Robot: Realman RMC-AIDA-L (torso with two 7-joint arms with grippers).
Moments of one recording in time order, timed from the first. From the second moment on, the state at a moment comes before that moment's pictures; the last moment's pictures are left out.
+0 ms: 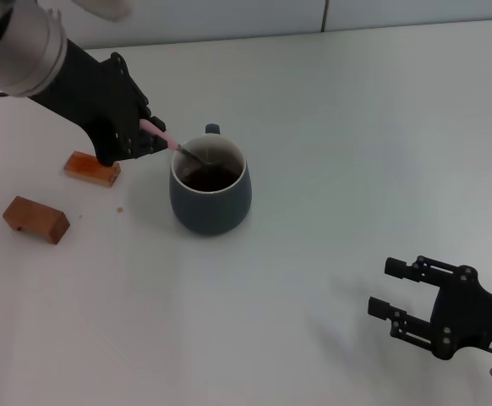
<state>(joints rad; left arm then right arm) -0.74 -2.07 1.16 1.59 2.49 1.85 -1.98 0.33 2.08 0.01 -0.28 -2.48 -1.68 0.67</state>
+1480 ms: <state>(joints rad) -0.81 -2.08 1.48 1.44 2.63 1.67 -2.04 0.35 2.08 0.01 -0.27 -2.48 -1.68 0.67</state>
